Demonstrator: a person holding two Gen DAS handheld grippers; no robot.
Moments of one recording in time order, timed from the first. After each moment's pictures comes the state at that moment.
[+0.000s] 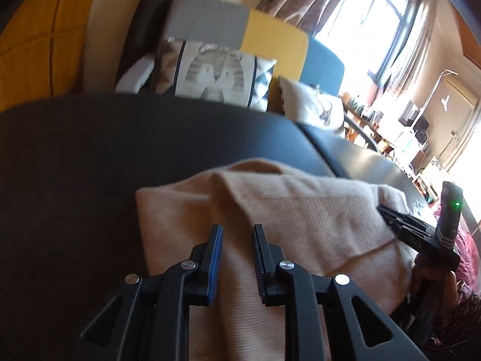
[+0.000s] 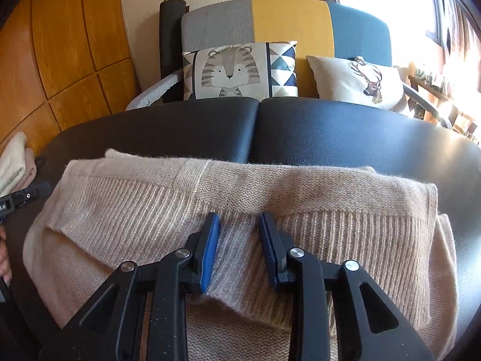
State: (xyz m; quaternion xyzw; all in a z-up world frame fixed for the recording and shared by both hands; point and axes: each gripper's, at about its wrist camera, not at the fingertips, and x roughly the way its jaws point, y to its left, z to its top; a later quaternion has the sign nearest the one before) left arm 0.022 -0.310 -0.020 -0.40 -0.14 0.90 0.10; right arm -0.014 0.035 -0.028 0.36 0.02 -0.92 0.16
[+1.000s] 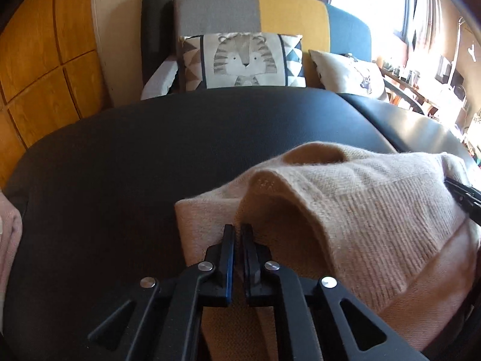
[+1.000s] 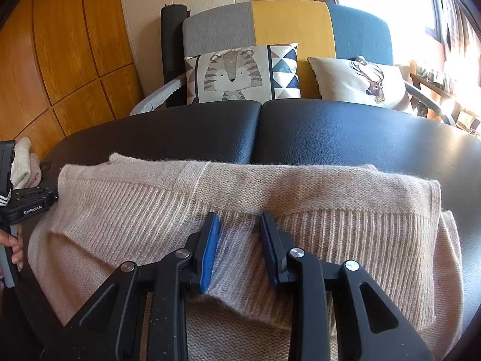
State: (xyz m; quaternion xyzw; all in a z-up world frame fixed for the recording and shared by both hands) left arm 0.002 -0.291 -0.032 -0.42 -0.03 0.91 0.00; right arm -0.017 0.044 -0.029 0.36 0.00 -0.92 0.18
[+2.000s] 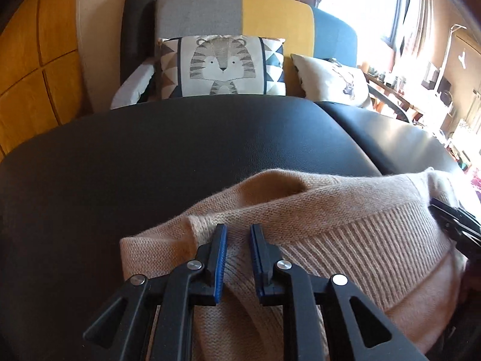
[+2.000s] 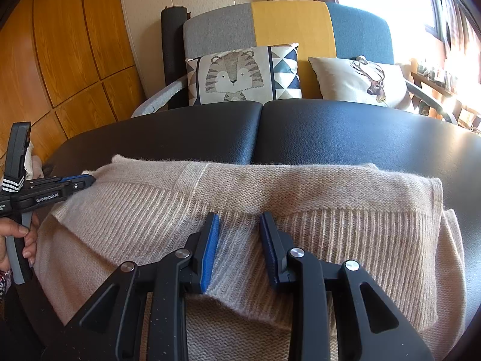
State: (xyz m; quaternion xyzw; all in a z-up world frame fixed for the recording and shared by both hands) left arm -0.028 -0.266 -0.008 -0.42 -0.03 0.91 0.04; right arm -0.016 0.046 -0.029 0.35 -0.01 -0.92 0.18
